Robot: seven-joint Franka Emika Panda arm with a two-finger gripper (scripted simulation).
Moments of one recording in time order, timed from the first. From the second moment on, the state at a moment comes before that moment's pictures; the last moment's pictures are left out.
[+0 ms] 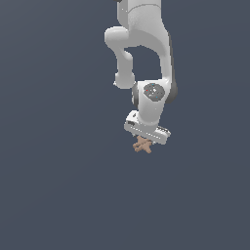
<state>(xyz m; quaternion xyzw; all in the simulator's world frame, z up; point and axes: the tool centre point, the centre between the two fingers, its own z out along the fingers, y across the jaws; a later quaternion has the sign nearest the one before) -0.034 0.093 0.073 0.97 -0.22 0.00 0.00</state>
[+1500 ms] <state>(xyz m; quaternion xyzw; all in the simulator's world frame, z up) -0.036 0.100 0.018 0.97 -0.24 0.00 0.00</state>
